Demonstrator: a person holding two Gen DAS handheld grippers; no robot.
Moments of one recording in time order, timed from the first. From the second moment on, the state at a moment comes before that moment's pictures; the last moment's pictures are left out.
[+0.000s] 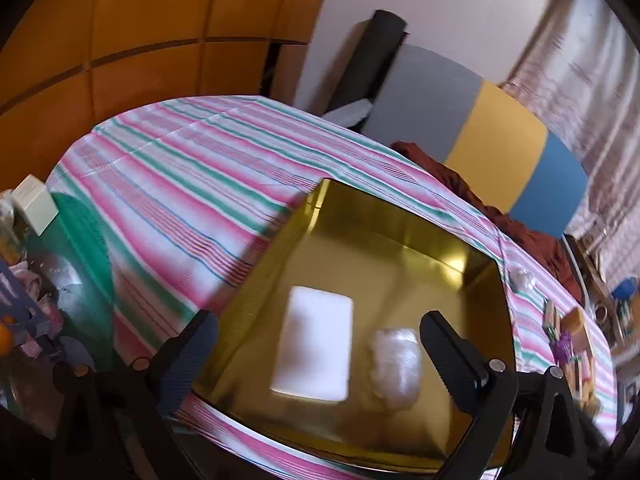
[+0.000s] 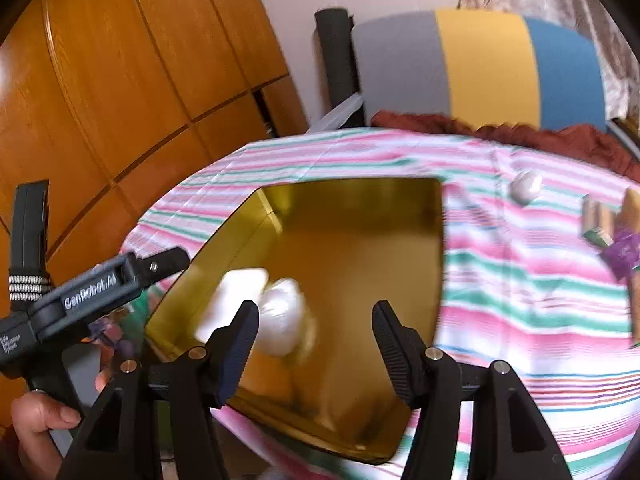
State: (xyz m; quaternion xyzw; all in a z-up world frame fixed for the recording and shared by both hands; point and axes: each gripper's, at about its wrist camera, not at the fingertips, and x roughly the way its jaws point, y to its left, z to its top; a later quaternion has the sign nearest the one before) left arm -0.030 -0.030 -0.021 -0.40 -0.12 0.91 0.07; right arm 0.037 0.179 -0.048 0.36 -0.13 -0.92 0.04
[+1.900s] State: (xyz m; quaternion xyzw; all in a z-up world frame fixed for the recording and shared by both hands) left arm 0.081 0.273 -0.055 -0.47 0.06 0.79 0.38; right arm 0.213 0.525 -0.116 0.27 -0.24 -0.89 -0.28
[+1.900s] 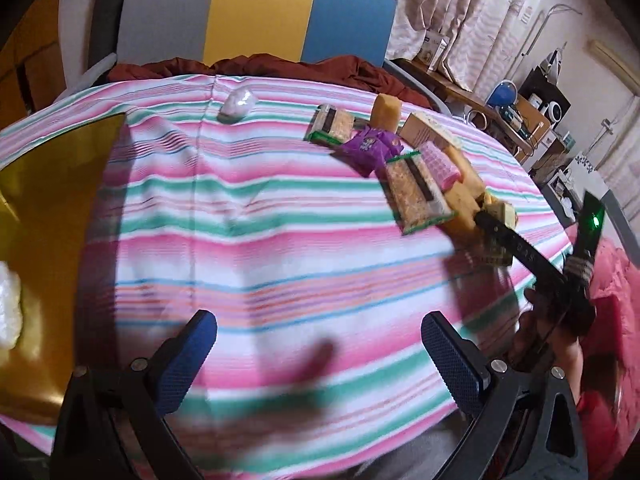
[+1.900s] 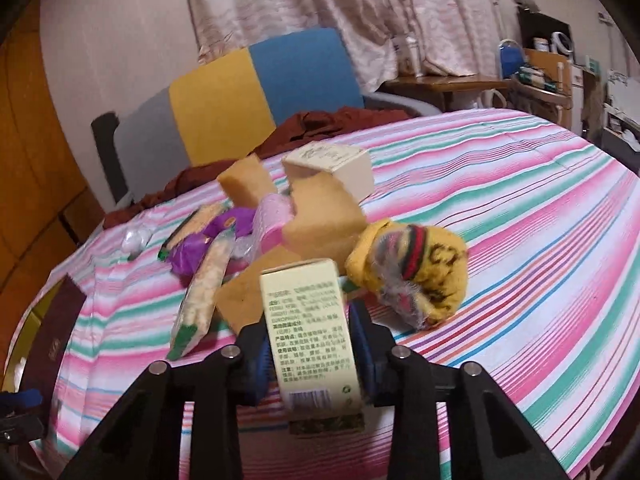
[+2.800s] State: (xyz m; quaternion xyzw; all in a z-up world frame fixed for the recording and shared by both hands) left arm 0.017 0.431 -0.089 -0.52 -0.13 0.69 0.48; right arm 0.229 0.538 -0.136 0.21 -0.30 -0.88 -0.32
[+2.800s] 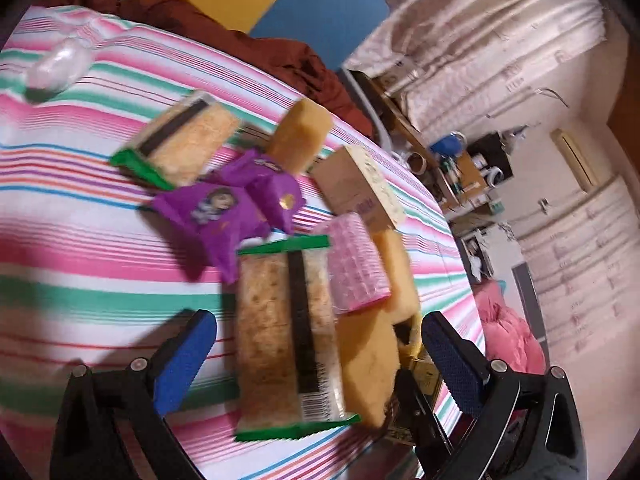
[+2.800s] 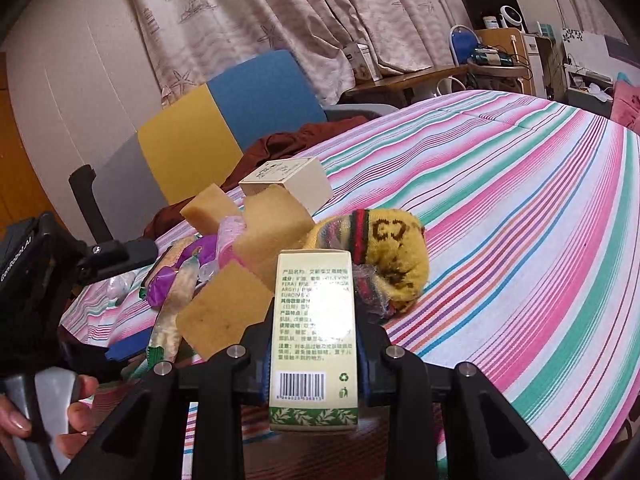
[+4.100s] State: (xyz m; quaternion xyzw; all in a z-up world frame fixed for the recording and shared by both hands) left arm 0.040 0.375 -0.096 -0.45 -0.06 0.73 0.51; right arm 0.231 0.534 -0.137 0.21 -0.29 -0.87 -0.34
